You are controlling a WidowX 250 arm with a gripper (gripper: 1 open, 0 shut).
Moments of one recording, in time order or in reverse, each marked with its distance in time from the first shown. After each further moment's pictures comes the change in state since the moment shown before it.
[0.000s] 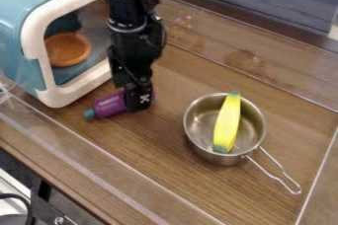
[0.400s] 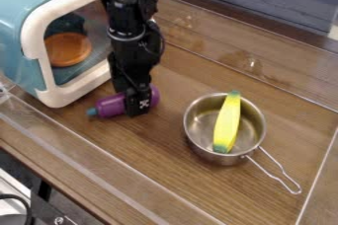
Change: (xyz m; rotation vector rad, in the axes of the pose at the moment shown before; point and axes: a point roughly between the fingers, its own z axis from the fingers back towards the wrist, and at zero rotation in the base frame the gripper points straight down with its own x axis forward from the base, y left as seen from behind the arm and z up) arm 0.001 0.002 -0.014 -0.006 -0.005 -0.004
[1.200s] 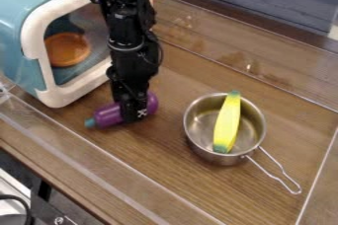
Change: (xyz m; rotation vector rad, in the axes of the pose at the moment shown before) arm -0.005 -0.003 -0.010 -0.039 0.033 0.003
